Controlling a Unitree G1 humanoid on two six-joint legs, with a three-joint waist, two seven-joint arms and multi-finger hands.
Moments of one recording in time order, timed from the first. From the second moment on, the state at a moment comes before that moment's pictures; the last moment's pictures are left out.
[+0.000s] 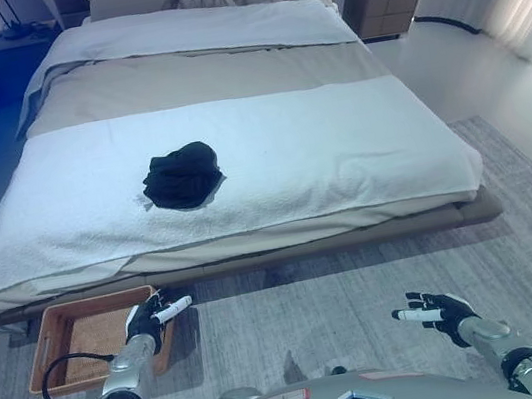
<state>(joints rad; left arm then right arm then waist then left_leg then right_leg) -0.06 0.44 -0.17 1.02 -0.41 -0.07 -0.03 -0.03 -0.46 0.18 1.25 0.16 -0.12 0.23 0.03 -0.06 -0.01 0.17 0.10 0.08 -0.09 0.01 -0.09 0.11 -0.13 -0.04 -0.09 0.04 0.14</state>
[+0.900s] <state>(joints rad) -0.07 0.44 -0.21 1.06 -0.38 -0.07 -0.03 -0.06 -0.46 0.19 1.25 0.16 -0.12 0.23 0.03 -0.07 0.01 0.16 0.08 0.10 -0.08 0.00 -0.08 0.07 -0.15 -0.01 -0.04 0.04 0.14</state>
